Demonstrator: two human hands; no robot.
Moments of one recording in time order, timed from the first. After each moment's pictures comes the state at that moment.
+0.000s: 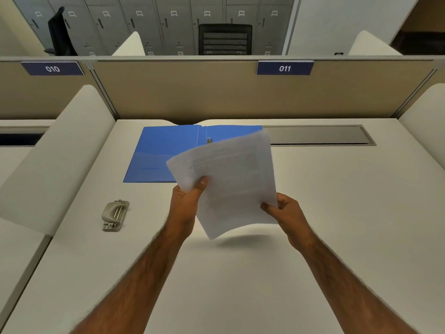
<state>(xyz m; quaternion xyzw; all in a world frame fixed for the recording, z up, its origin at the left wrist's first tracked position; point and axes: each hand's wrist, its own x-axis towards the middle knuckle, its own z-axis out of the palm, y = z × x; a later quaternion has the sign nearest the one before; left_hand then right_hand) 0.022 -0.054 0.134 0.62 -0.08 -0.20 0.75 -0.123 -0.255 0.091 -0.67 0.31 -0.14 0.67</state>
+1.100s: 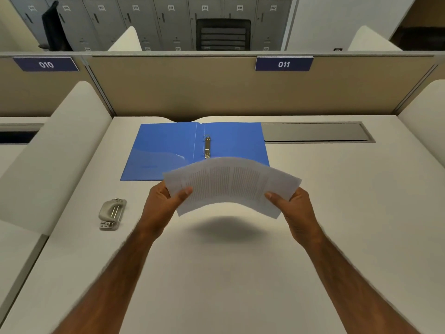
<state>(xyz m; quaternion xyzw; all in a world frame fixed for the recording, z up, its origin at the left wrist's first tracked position) 0.054 -0.005 0.121 0.73 -0.16 -0.19 0.64 -0.125 -0.259 0.113 -0.64 0.27 -0.23 0.68</state>
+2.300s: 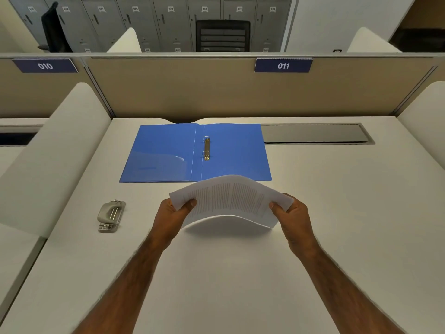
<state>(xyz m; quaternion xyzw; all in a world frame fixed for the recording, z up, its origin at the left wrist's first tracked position) 0.040 -0.014 0.088 0.76 -0.11 -0.21 0.60 -0.133 -0.246 0.099 -0.69 0.33 -0.23 0.61</state>
